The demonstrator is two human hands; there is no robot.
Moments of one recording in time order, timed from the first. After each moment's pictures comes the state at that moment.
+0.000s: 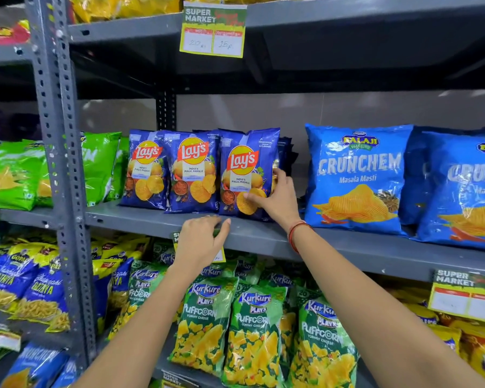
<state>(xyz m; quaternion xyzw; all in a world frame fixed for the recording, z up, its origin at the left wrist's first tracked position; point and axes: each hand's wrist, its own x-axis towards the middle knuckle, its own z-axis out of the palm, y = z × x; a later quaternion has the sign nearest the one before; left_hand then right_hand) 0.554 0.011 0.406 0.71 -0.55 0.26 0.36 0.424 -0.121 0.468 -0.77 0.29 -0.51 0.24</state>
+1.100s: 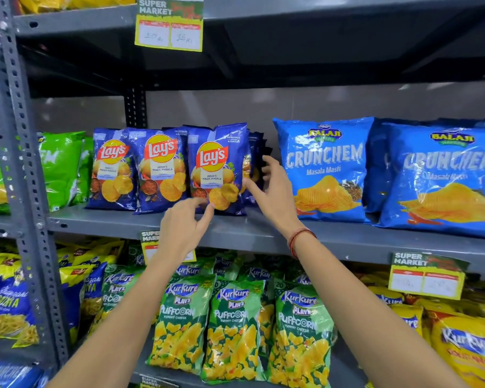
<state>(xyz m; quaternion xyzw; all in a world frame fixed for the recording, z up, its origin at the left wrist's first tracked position) 0.524 0.002 0.431 0.65 -0.54 0.26 0.46 0.367 -0.104 0.473 -0.76 0.25 -0.57 0.16</state>
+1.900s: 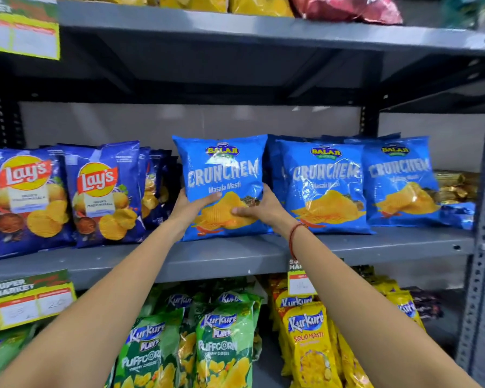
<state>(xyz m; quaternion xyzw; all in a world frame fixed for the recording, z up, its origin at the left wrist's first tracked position) 0.389 -0.138 0.489 0.47 -0.54 -0.28 0.64 0.212 -0.183 0.484 -0.69 0.36 -0.50 0.38</state>
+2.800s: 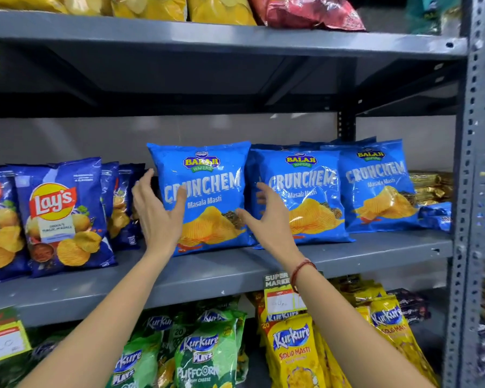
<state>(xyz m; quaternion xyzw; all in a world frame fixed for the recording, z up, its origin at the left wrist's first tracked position) 0.356 -0.132 0.494 0.47 -0.51 0.13 0.71 0.167 -0.154 0.477 -0.69 0.36 -0.62 0.13</state>
